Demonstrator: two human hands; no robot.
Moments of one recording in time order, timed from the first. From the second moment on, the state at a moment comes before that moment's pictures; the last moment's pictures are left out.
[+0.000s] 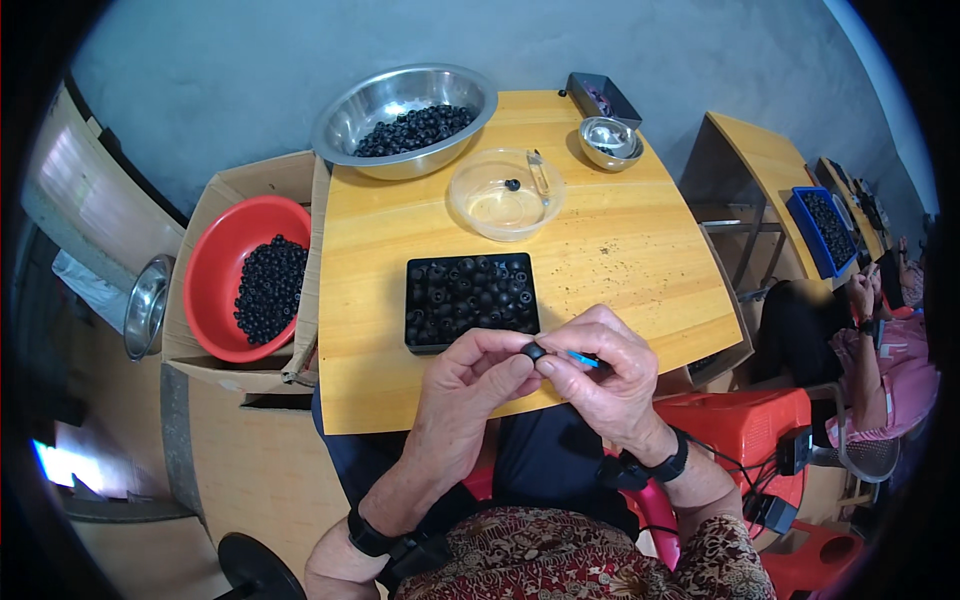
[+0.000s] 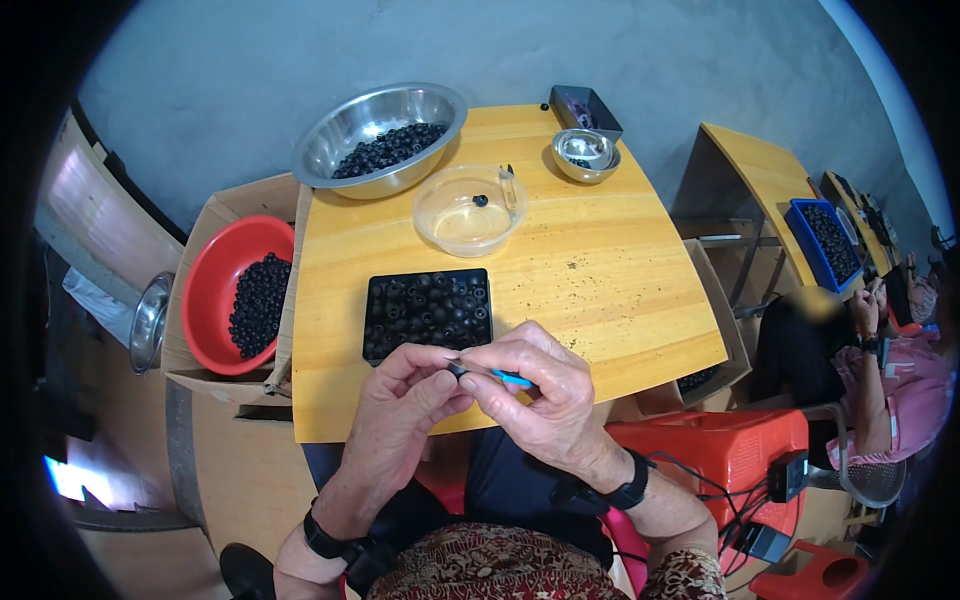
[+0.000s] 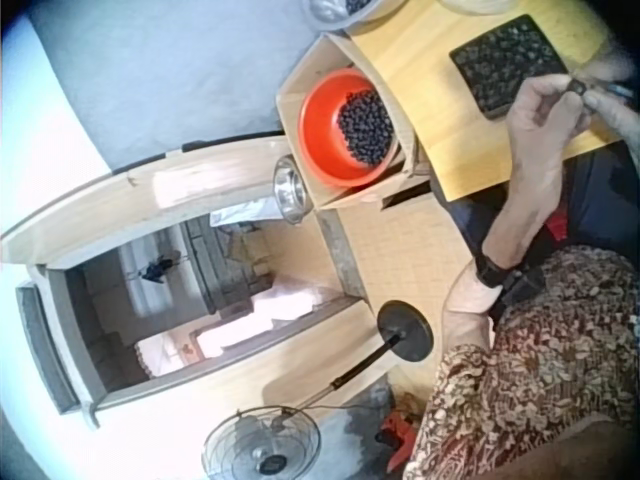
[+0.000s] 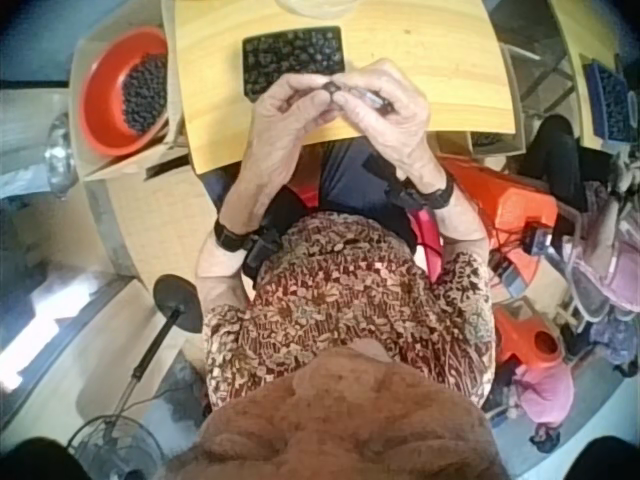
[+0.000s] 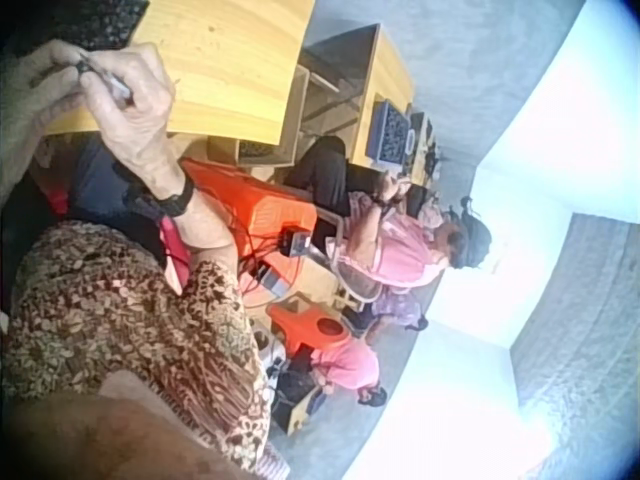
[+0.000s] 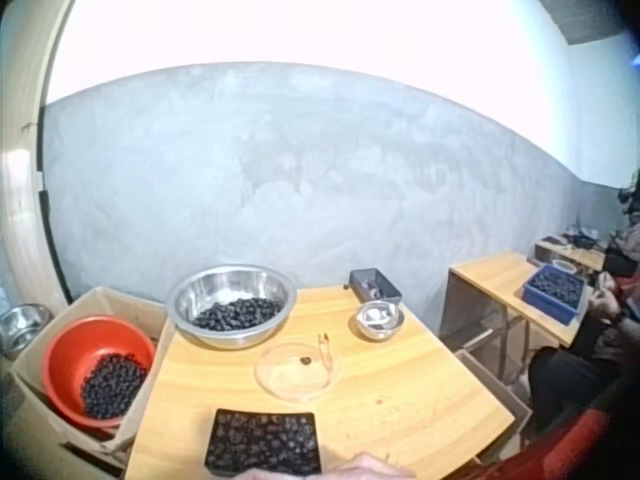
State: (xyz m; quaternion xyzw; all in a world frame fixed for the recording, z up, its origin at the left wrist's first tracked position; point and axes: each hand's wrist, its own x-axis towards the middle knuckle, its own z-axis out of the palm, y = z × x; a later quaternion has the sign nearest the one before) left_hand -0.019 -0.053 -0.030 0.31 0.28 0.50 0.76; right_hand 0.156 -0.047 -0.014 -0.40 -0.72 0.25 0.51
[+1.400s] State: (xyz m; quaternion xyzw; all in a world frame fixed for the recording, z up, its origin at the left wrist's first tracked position) left_hand -0.005 -0.062 -0.035 0.39 0.29 0.58 0.65; right_hand 0.156 -0.057 -0.017 -0.38 -0.71 0.24 0.54
